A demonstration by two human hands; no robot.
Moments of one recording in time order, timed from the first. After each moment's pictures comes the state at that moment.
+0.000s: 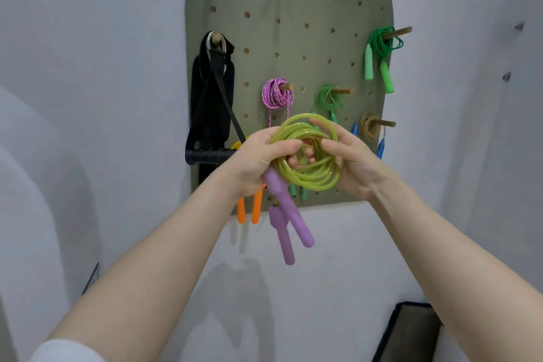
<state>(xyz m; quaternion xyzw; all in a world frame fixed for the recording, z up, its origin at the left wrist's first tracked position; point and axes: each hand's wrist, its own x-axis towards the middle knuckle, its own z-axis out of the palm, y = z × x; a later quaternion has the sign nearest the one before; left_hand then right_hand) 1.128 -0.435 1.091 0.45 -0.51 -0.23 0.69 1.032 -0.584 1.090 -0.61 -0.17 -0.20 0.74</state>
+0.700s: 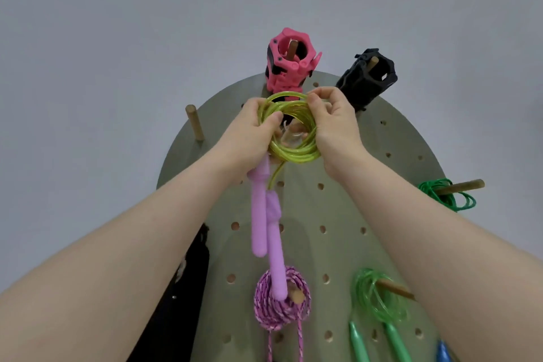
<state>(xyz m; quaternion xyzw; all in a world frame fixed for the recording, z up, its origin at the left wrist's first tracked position) 1.260 -0.543 1.365 0.56 -0.51 0.30 0.58 1.202 -0.658 1.375 -0.61 -0.25 -0.58 0.49</state>
